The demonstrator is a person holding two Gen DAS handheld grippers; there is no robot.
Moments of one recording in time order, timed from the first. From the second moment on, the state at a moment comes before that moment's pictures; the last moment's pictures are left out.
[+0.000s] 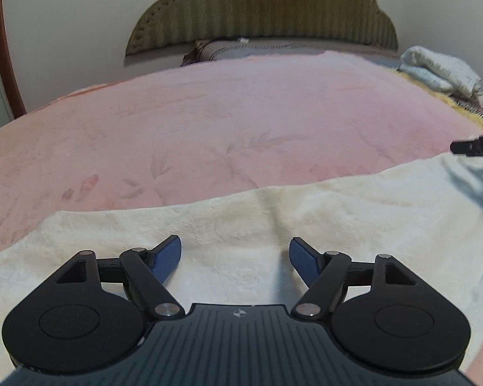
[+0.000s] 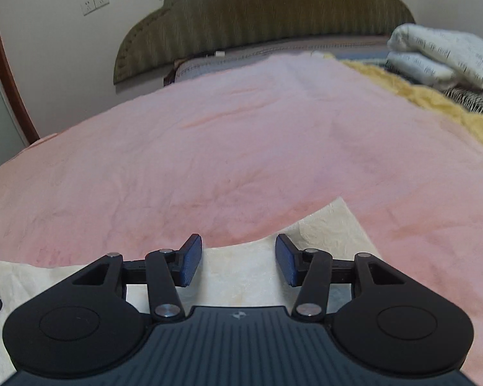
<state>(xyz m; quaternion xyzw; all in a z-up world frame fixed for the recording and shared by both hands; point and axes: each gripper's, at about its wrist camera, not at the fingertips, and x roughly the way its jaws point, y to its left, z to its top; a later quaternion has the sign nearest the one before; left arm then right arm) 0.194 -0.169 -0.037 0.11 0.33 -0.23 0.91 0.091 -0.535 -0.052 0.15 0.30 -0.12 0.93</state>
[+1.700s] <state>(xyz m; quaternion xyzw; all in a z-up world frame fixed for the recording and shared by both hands) 0.197 -0.146 -0.068 -0.41 0.44 -0.45 0.66 -0.002 -0.461 -0.027 0.08 0.15 -0.08 0.98</state>
